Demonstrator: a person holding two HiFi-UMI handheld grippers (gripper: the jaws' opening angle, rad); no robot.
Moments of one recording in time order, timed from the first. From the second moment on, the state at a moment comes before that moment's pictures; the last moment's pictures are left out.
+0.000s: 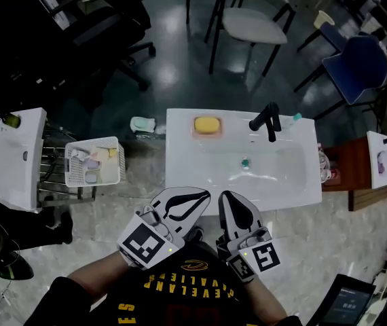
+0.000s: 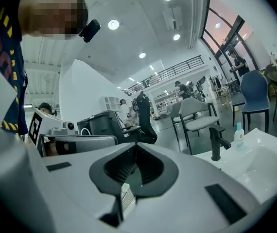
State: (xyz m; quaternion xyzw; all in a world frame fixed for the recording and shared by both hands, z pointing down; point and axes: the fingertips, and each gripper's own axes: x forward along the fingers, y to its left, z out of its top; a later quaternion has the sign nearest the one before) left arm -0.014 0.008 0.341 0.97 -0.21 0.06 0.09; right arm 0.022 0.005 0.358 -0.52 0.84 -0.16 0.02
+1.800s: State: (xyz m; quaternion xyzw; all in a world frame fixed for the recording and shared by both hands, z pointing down) left arm 0.027 -0.203 0.555 0.87 -0.12 0.48 -0.01; right arm 0.109 -0.076 0.405 -0.58 0.78 -0.25 0.06
